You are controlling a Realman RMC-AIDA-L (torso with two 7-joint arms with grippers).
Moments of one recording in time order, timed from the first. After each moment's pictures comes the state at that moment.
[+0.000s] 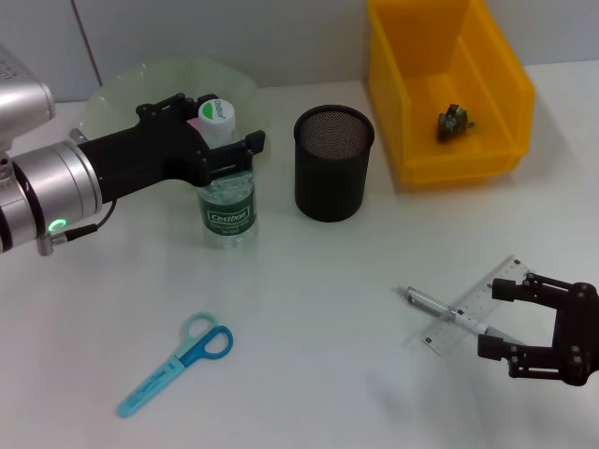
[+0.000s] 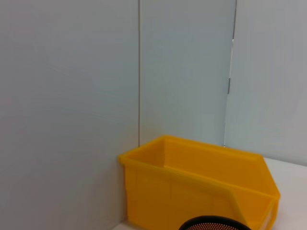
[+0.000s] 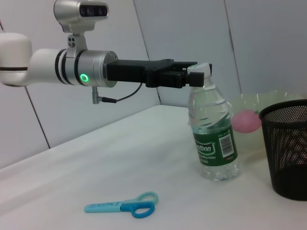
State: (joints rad) left arm -0.39 -2.07 1.45 0.97 1.41 0.91 -1.44; right arm 0.21 2.04 -0.63 -0.67 -1.93 -1.74 1.16
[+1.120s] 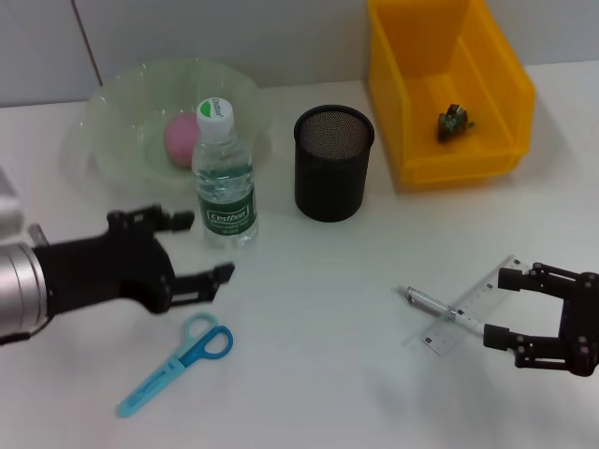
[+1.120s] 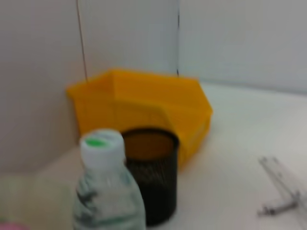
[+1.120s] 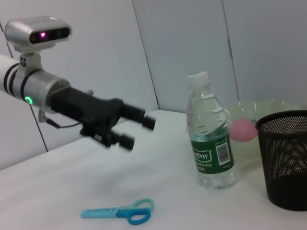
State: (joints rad) left arm -0.10 -2.07 1.47 1.40 1.81 1.13 -1.72; right arm 0.21 2.04 -0.62 -0.70 -1.93 -1.76 1.17
